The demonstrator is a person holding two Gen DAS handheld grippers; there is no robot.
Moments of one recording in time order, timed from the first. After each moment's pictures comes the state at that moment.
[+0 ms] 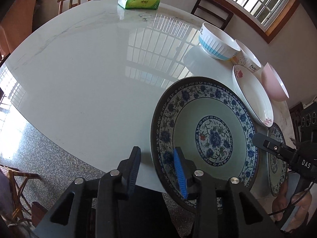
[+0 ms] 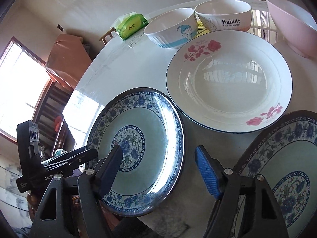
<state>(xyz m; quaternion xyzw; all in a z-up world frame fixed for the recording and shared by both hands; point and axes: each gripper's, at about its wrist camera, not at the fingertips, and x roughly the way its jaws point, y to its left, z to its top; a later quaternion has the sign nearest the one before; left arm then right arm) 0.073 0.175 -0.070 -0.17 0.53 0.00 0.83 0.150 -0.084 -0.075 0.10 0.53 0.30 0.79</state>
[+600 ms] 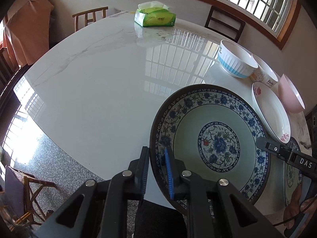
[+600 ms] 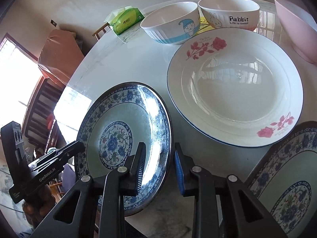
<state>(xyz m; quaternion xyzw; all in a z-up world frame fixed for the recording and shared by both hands) 0.083 0.194 -0.056 -0.12 0.49 0.09 0.86 0.164 -0.061 -0.079 0.08 0.54 0.28 0.79</state>
